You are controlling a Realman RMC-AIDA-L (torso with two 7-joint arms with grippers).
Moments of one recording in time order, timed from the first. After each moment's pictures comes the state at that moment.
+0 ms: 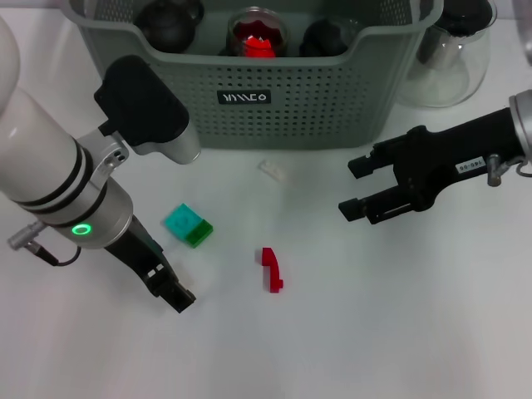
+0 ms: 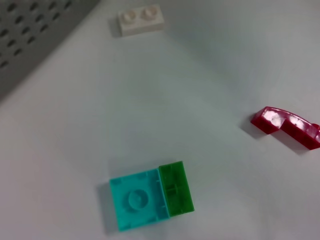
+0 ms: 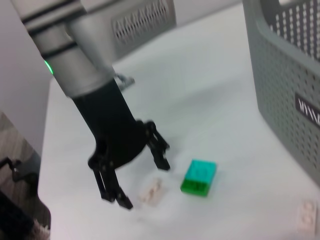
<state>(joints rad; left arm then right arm) -0.42 -2.18 1.56 1.44 2.73 1.62 -2.50 0.67 2.07 -0.99 -0.93 -2.20 -1.66 1.81</state>
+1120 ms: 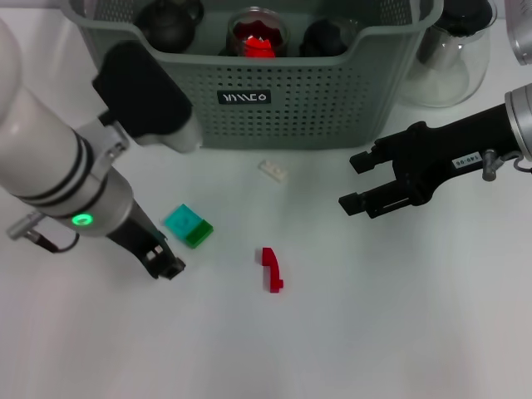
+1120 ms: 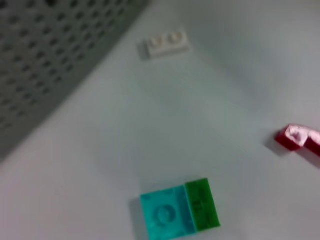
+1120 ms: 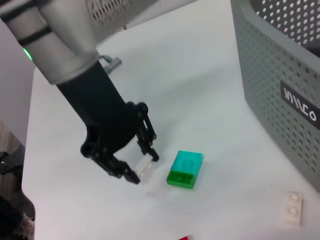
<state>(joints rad) -0.39 -2.18 1.60 1.53 2.77 1.59 -2.54 0.69 2.08 -0.98 -0.93 -2.24 -1.63 1.82</state>
